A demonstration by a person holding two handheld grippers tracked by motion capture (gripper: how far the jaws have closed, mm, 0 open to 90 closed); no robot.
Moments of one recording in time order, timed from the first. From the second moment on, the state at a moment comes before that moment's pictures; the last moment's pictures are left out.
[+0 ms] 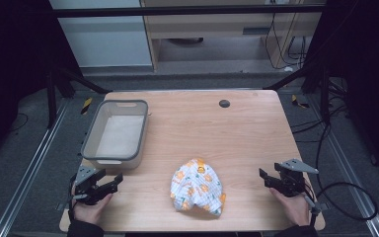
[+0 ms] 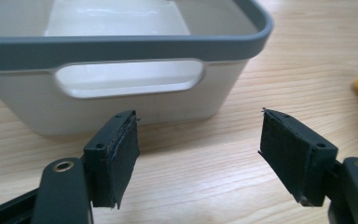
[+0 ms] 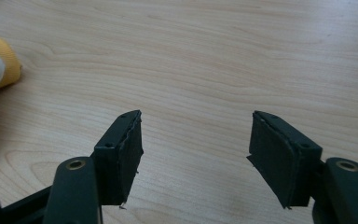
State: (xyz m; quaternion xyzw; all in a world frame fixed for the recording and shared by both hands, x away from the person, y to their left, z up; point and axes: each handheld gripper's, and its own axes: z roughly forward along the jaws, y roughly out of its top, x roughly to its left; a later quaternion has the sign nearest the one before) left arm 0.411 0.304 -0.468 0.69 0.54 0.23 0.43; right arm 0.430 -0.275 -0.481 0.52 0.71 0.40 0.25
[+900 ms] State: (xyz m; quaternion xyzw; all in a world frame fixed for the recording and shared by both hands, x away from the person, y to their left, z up) left arm 0.409 0.286 -0.436 0.70 0.49 0.19 0.48; right arm 0.429 -0.265 -0.446 0.49 0.70 0.45 0.26
